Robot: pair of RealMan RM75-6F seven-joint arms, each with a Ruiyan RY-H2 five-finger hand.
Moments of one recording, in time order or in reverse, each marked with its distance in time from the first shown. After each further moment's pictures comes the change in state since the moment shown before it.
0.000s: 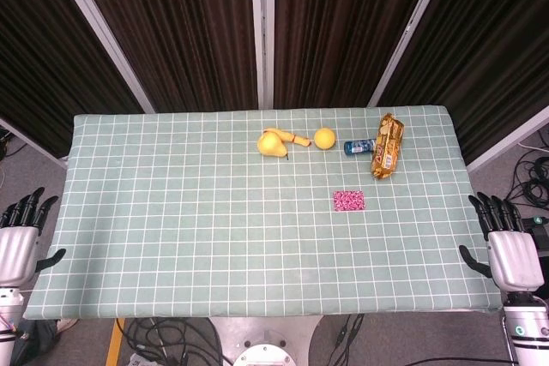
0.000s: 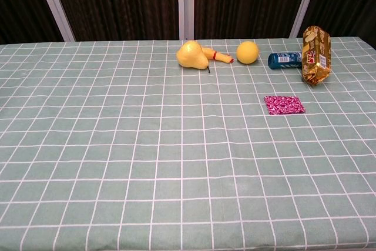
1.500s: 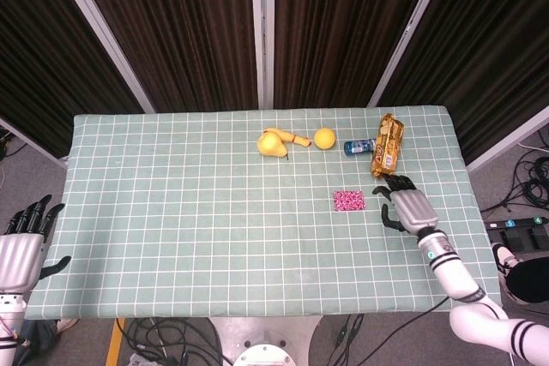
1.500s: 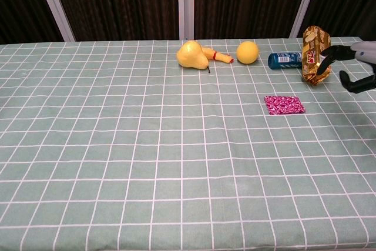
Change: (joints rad) left arm 0.014 -0.009 0.030 0.013 0.036 0.002 -0.033; right arm 0.446 -0.233 0.090 0.179 0.326 -0.648 -0.119
